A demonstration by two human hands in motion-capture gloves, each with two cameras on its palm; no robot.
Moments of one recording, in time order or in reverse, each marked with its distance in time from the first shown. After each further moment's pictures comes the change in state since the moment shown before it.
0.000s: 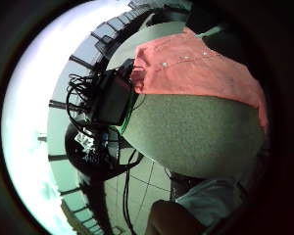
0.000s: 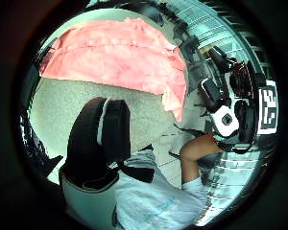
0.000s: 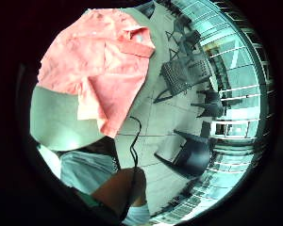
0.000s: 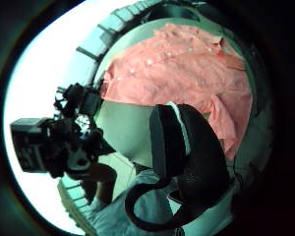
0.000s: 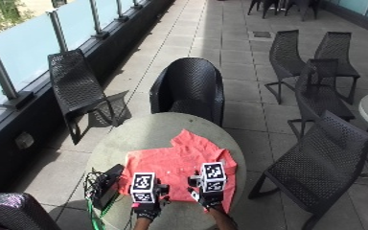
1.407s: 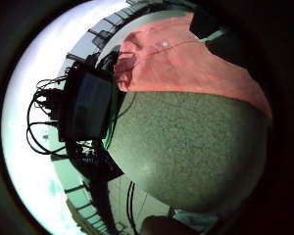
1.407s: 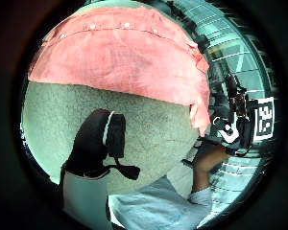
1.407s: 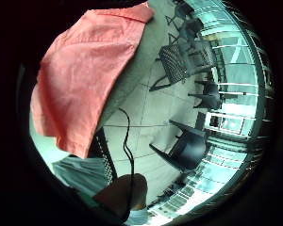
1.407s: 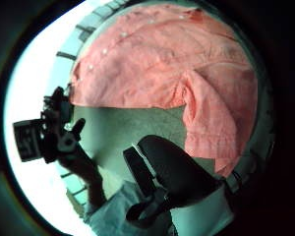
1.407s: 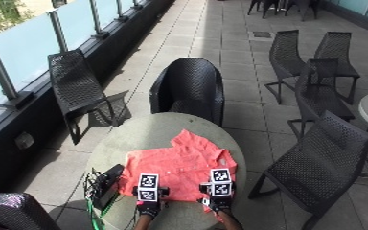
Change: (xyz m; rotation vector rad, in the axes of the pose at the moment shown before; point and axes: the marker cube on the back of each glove) left arm -0.019 -0.053 0.105 -0.107 -0.097 -0.031; right arm 0.064 -0.019 0.101 -0.191 0.076 0.088
